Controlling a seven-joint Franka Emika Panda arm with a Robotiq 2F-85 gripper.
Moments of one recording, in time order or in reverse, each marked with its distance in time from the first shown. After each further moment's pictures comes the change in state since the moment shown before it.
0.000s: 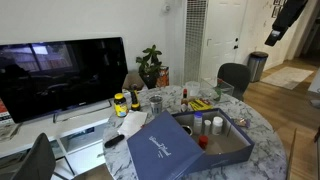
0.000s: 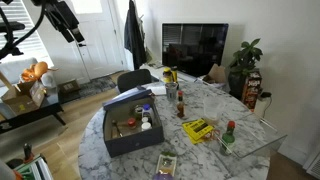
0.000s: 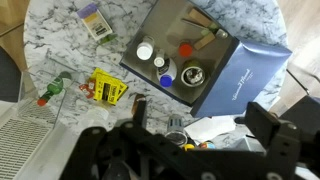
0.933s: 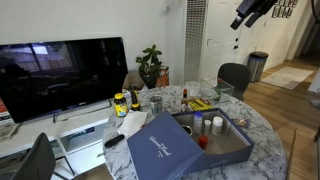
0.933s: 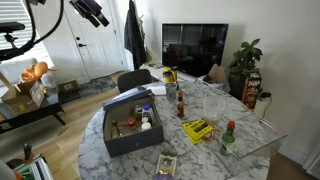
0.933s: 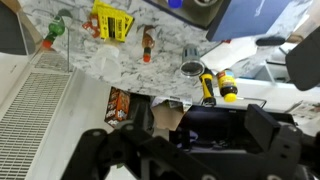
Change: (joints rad) arm -0.114 0.091 0.047 0.008 -0.075 0.400 0.119
